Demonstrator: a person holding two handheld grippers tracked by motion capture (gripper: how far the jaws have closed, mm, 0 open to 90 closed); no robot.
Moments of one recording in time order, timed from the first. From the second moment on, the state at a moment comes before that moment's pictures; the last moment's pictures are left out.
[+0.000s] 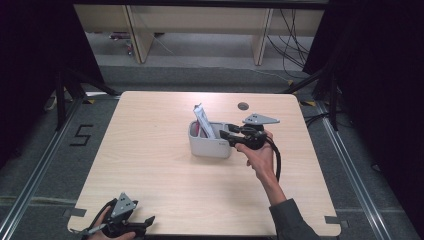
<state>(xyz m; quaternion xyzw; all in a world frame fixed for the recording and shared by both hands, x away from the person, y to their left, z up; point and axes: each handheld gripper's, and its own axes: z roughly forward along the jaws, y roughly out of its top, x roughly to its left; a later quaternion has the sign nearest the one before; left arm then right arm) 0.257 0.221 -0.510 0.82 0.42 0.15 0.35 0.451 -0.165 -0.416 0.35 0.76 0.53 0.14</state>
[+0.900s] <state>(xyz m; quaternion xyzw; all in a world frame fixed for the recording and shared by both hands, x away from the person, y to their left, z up) 0.257 0.221 -0.511 0.83 0.41 0.16 0.35 0.415 -0.177 -0.421 0.35 0.78 0.50 0.14</state>
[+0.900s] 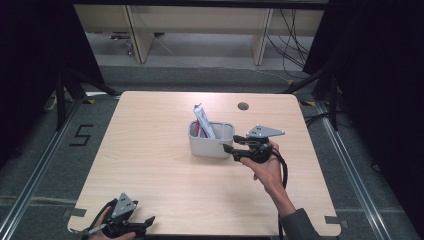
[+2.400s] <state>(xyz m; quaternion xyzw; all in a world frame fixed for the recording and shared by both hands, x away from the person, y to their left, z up) 0.254 0.223 -0.511 0.83 0.42 0.16 0.34 0.366 -0.192 -0.457 0.35 0.80 0.47 0.12</state>
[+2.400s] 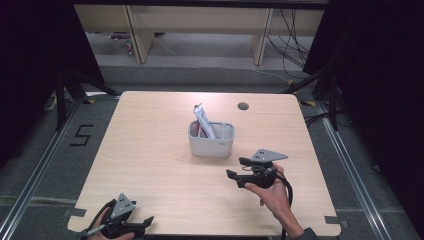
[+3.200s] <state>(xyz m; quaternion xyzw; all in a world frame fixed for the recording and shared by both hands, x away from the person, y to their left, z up) 0.253 0.223 -0.511 0.83 0.42 0.17 0.34 0.342 -0.217 -0.478 0.39 0.79 0.46 0.08</state>
